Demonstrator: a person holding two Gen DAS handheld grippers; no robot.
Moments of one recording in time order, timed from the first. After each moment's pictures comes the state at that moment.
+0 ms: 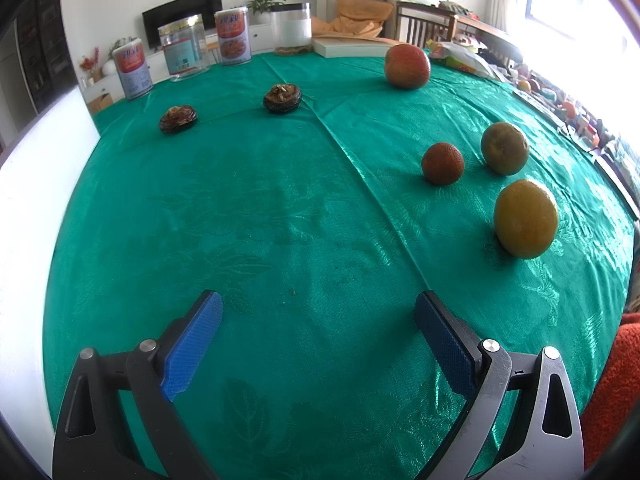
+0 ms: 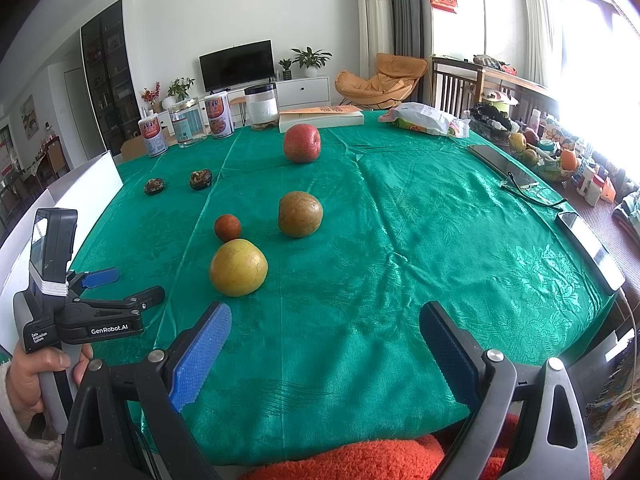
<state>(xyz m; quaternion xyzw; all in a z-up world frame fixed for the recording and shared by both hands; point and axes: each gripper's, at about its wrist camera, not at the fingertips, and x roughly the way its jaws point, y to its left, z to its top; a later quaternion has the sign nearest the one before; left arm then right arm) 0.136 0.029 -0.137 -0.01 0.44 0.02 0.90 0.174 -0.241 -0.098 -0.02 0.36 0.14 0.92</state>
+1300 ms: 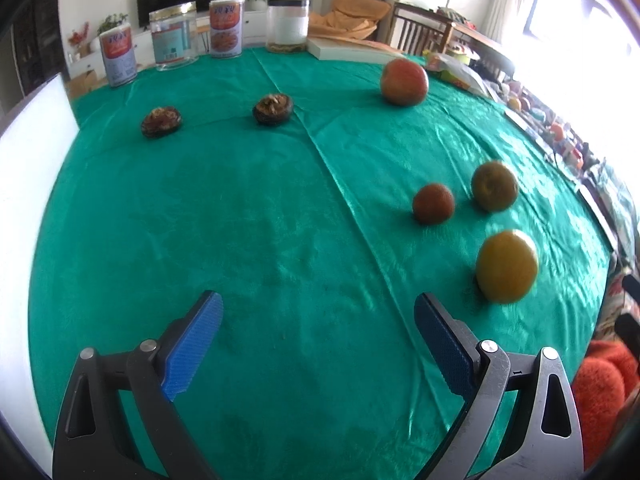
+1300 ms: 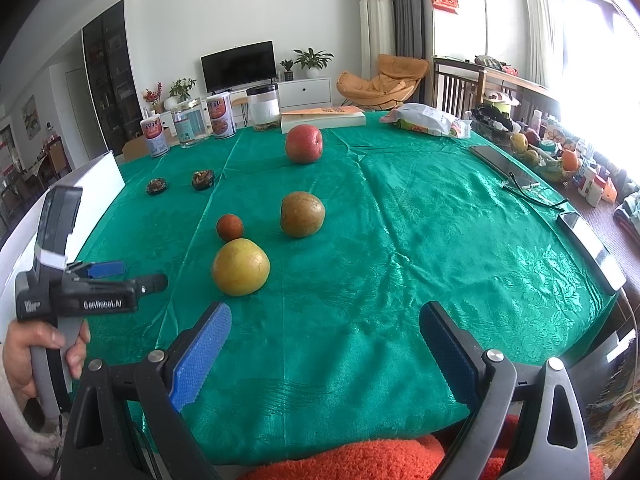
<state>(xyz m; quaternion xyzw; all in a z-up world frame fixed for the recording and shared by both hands) 0.171 0.046 -0.113 -0.07 0.44 -0.01 0.89 0.174 -0.241 -0.097 -0.02 0.36 0.14 0.92</state>
